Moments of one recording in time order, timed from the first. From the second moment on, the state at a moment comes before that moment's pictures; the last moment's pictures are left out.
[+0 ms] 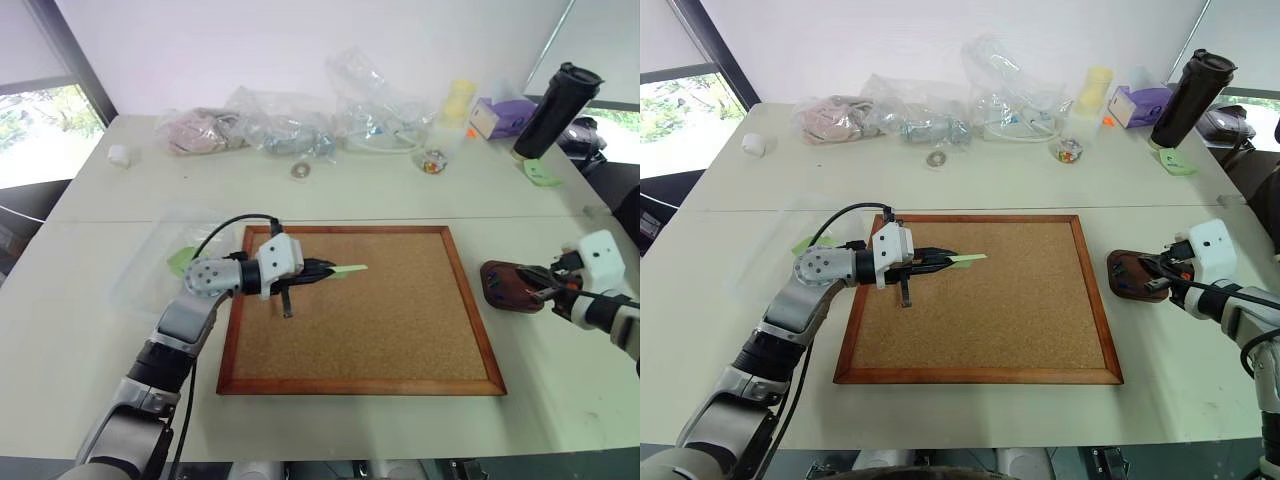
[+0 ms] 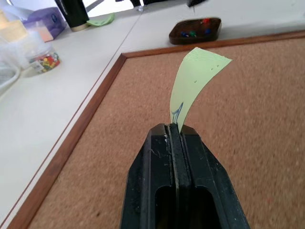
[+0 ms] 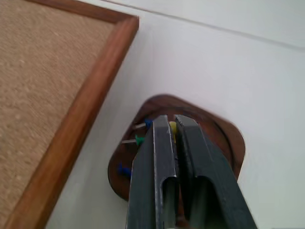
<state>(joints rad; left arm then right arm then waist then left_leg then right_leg) -0.47 0.42 -0.23 0.05 -0.18 0.01 -1.02 0.00 -0.83 -0.45 -0.17 0.43 0.72 0.63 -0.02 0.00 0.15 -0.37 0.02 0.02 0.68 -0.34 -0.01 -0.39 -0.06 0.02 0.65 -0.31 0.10</state>
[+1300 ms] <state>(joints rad) -0.44 0.43 -0.21 -0.03 -0.21 0.09 -0.95 -0.06 -0.72 -0.46 -0.09 0.54 0.81 0.59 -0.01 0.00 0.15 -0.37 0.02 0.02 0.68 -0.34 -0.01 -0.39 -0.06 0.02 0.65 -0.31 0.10</state>
